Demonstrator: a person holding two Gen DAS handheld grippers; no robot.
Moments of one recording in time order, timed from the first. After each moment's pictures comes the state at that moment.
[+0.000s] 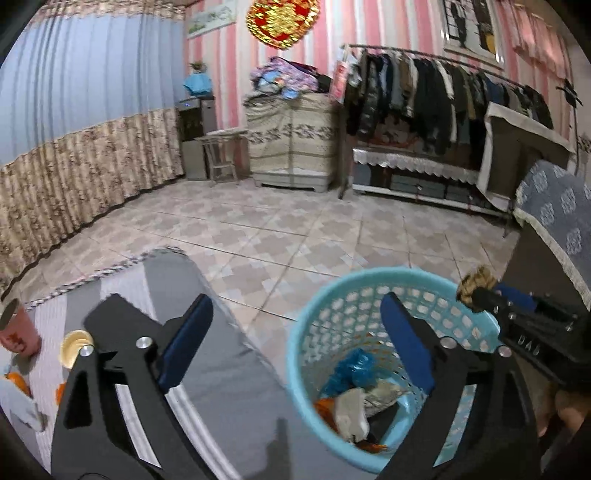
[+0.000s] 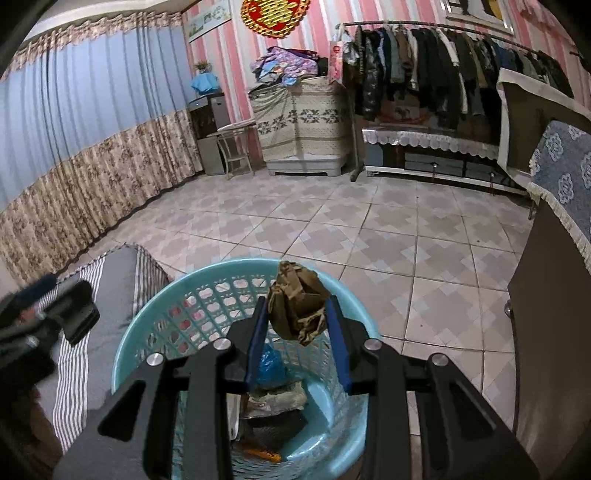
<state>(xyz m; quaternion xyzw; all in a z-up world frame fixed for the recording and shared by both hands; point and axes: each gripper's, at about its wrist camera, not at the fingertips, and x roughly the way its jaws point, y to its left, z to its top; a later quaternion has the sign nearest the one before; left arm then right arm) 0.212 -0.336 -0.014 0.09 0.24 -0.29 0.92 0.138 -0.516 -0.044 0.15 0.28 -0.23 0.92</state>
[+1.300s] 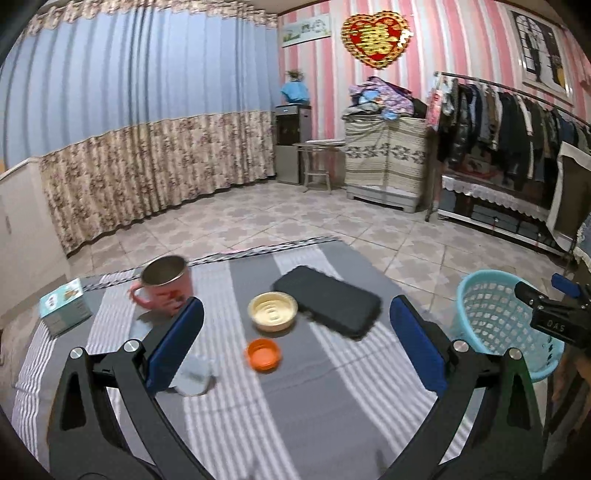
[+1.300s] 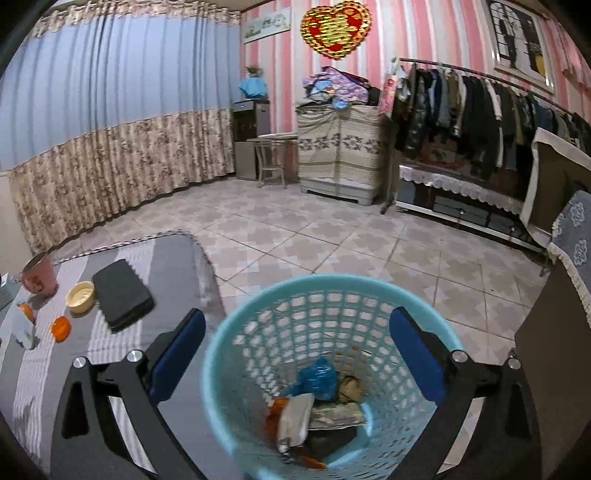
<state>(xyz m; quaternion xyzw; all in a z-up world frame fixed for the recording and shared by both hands) 0.205 -0.122 0.014 0.05 0.23 -0.13 0.96 0.170 -0.400 -0.014 0.06 0.25 -0.19 0.95</state>
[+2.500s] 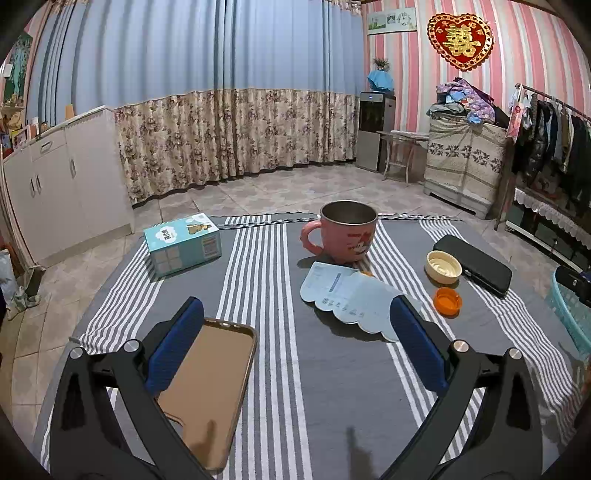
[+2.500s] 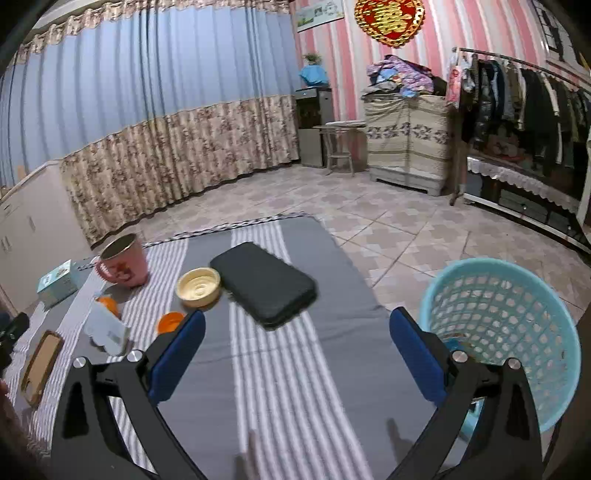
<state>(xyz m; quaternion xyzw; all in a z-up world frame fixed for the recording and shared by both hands) 0.209 0.059 -0.021 0.00 0.27 0.00 0.96 0.209 -0.264 -0.024 0.08 0.27 -0.07 0.96</state>
